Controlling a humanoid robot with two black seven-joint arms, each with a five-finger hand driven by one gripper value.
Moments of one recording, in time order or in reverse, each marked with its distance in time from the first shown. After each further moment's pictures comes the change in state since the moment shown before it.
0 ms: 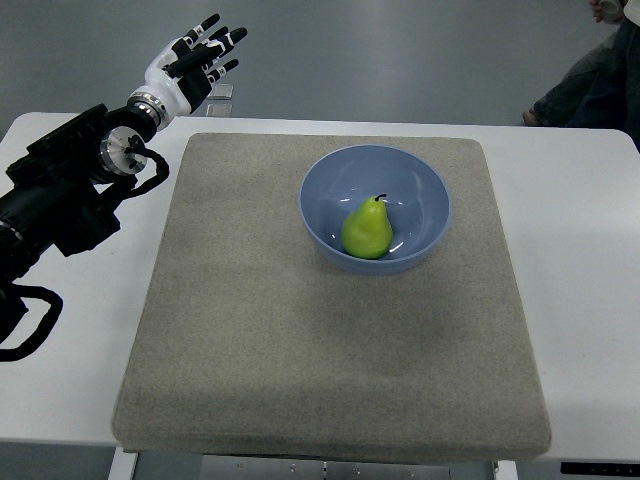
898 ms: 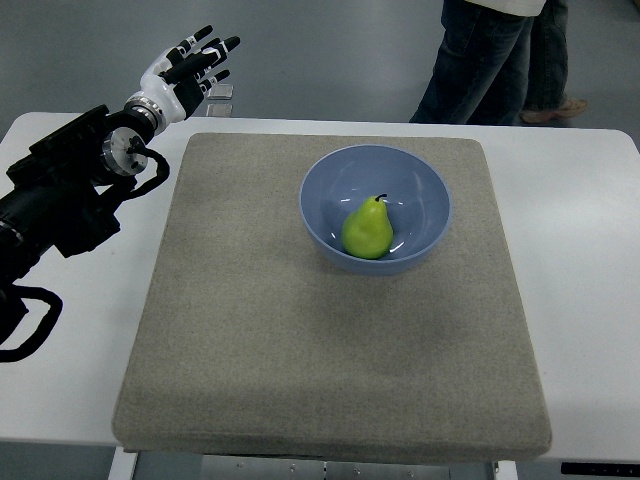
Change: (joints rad) left arm 0.002 -0.004 0.016 0.006 -0.002 0.081 0.030; right arm 0.000 0.000 0.000 0.000 0.000 0.000 0.000
